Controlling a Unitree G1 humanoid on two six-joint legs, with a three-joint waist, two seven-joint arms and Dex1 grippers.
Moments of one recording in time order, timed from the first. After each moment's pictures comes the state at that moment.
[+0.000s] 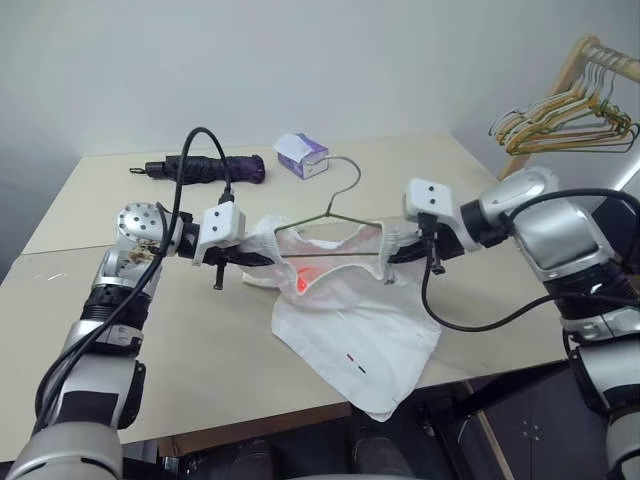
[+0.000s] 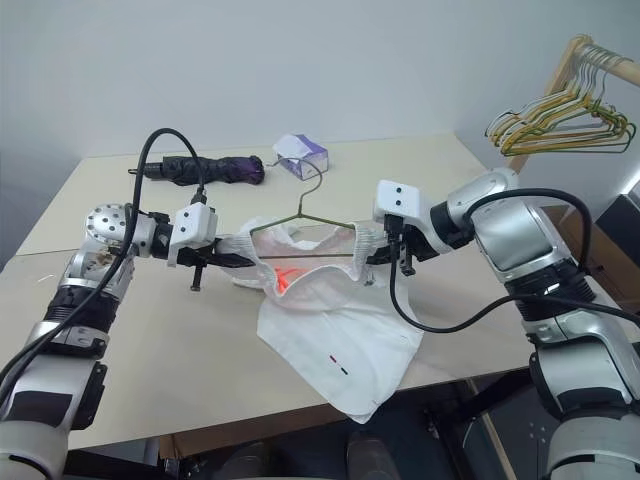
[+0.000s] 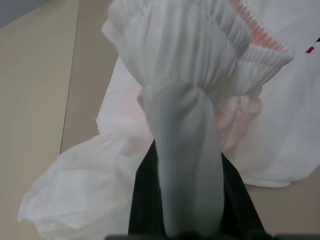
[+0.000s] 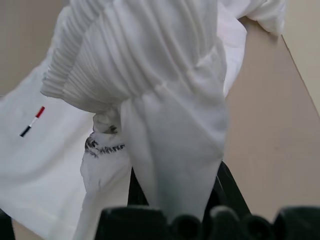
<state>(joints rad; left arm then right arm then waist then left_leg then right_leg) -0.79 0.63 -0.14 0.56 -0.16 -0.16 -1.52 -0.90 -0.81 0.37 0.06 0.17 0.68 1.37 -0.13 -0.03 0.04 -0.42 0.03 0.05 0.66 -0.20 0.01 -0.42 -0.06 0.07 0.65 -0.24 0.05</state>
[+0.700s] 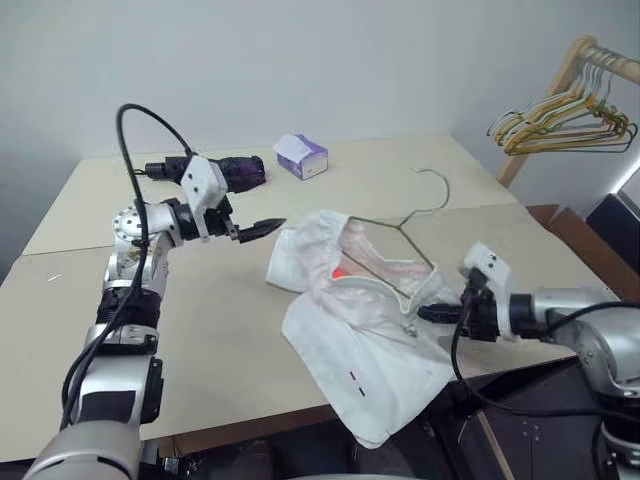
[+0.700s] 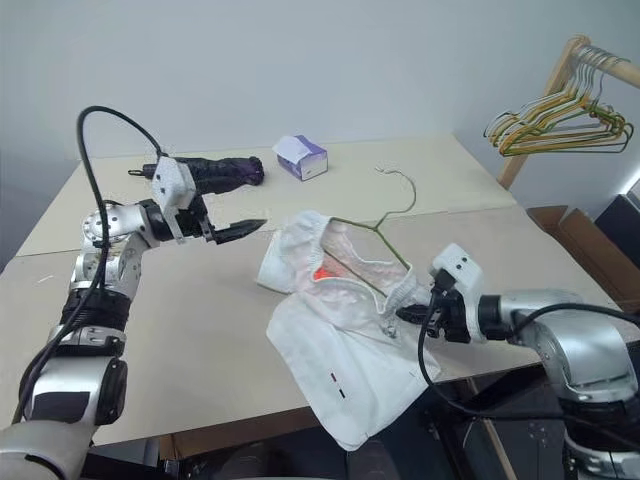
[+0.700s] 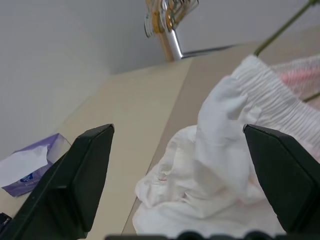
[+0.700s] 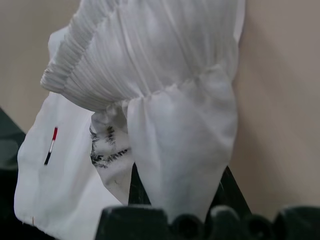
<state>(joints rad) -0.74 0.51 0.08 0.44 -0.33 0.03 -1.15 -0.20 -0.76 -0.20 -0.46 0.48 1.22 0.90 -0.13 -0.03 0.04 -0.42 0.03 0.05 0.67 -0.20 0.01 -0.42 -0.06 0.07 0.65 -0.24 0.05</state>
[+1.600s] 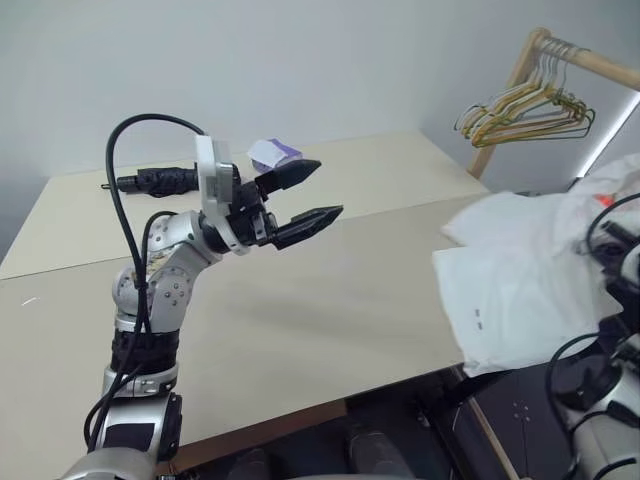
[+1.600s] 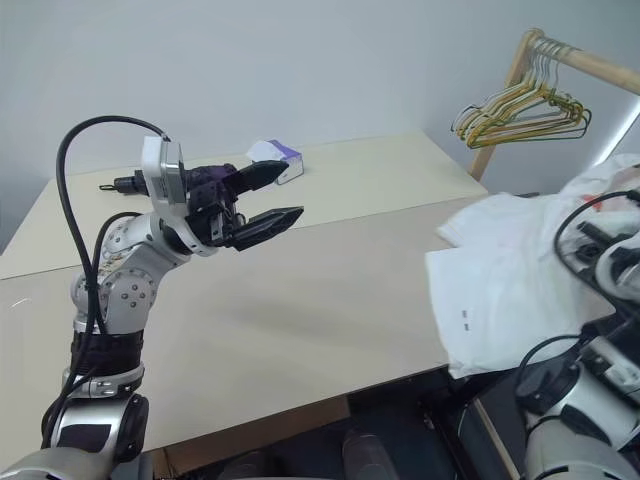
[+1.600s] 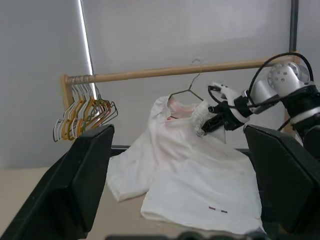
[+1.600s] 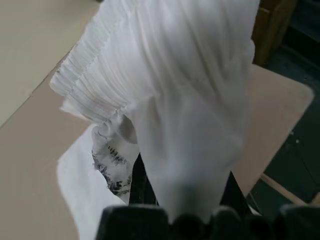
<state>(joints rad) -0.59 0.40 0.08 -0.17 -0.71 0.47 -0.95 -0.83 -0.73 -0.86 0.11 0.14 1.61 0.08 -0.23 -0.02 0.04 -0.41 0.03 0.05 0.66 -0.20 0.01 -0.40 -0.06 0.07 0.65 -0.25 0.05</state>
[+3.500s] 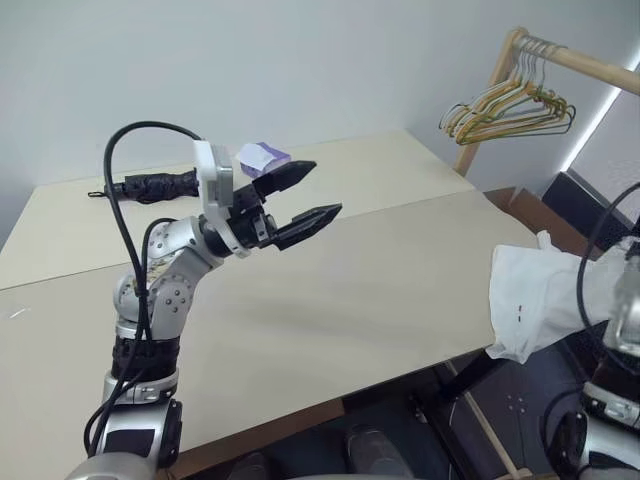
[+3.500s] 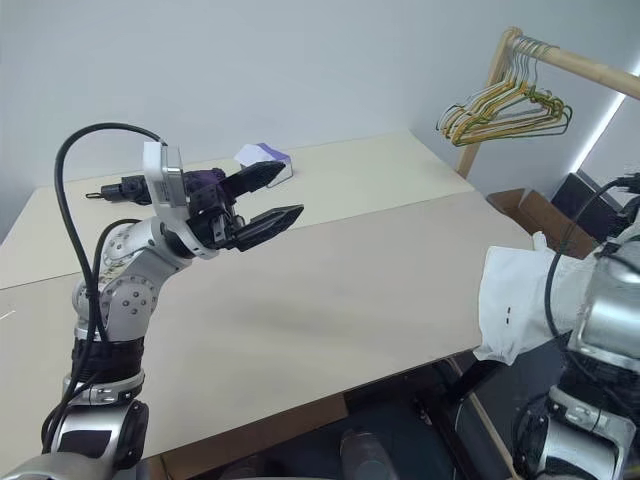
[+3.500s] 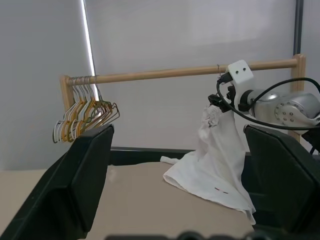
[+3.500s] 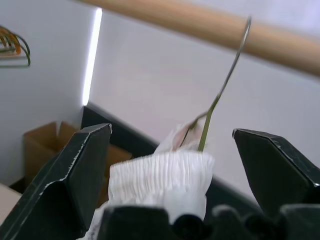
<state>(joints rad) -0.55 0.39 0.08 -0.20 -0.70 0.44 -0.89 -0.40 -0.60 -0.47 -0.10 -0.13 0.56 -0.30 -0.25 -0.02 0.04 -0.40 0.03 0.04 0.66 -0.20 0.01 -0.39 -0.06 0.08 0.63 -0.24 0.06</state>
